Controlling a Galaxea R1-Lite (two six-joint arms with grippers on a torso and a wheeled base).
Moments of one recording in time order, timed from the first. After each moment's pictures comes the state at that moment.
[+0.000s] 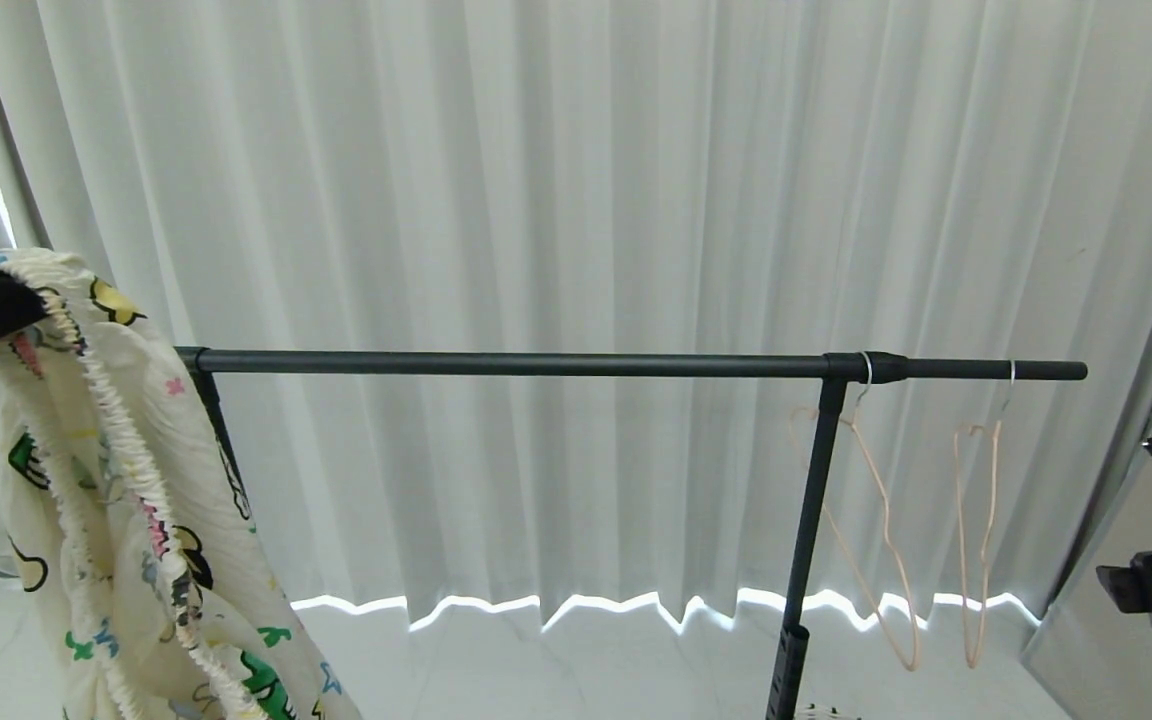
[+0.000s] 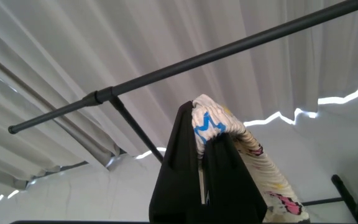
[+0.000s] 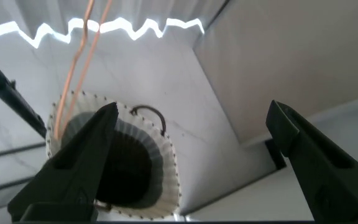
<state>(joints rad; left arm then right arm) -1.14 1.22 -1.47 0.84 1.05 -0.08 0.30 1.24 -0.61 0.13 -0.63 0.13</state>
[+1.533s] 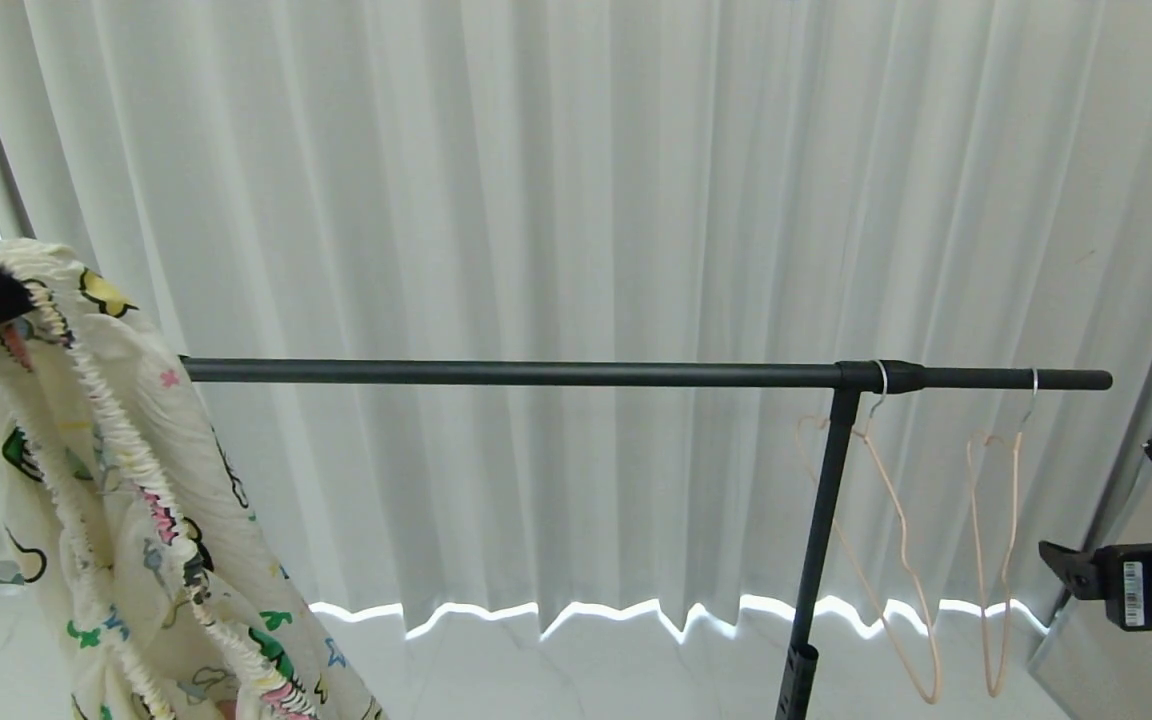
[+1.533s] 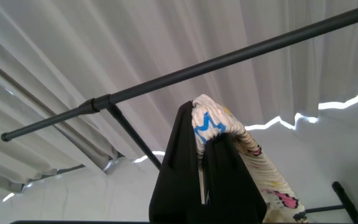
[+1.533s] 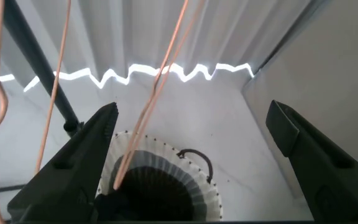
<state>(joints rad) -1.14 1.21 -1.48 0.84 1.05 -0.07 0.27 1.24 -0.42 -0.29 -0.41 0.08</state>
